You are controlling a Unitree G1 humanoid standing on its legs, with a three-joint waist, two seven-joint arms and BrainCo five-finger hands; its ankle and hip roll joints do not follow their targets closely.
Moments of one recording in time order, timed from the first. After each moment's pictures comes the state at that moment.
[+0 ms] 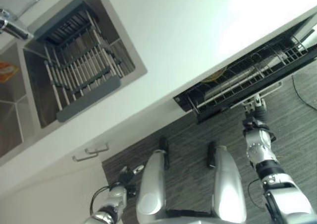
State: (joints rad) left arm -0.15 0.22 -0.23 1.16 -0.49 -0.13 0.10; right arm -0.51 -0.36 0.03 0.73 1.07 -0.30 -0.08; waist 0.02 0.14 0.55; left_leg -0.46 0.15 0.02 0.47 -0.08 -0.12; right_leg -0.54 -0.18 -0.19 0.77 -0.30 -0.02
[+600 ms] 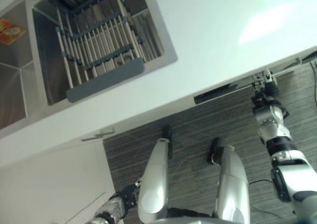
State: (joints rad) left arm -0.10 0.21 -0.13 1.19 -0.69 0.20 -0.19; right arm -0.70 -0.49 0.03 0.81 1.01 -0.18 -0.14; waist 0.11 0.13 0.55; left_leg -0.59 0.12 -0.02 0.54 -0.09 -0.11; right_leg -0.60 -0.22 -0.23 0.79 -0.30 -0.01
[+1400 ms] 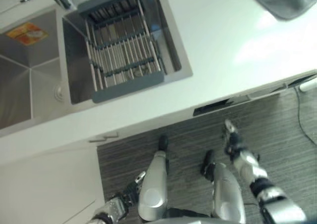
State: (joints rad) left arm -0.09 0.23 -0.13 1.15 -0.71 0.16 -0.40; right arm -0.19 -0.28 0.15 1.01 0.77 -0.15 -0.01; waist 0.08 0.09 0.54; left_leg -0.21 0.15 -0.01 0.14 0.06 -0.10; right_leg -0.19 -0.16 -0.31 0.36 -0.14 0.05
